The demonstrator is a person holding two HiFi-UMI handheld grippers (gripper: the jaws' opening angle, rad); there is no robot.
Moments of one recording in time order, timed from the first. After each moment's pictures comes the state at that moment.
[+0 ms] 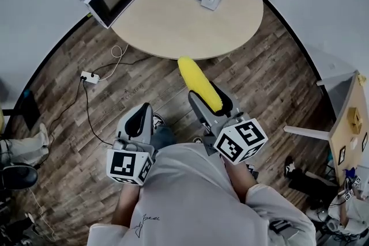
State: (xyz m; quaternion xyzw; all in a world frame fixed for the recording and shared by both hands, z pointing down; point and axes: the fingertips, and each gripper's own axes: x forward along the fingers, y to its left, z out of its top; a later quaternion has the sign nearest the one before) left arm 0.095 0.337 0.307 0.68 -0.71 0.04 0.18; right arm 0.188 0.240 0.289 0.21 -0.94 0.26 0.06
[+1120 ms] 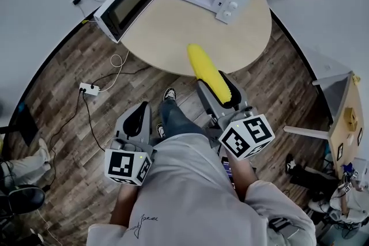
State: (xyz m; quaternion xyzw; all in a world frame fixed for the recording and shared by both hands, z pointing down) left arm -0.062 0.296 0.314 0.71 -0.68 0.02 0.18; right arm 0.044 0.179 0.269 0.27 -0.94 0.21 0.04
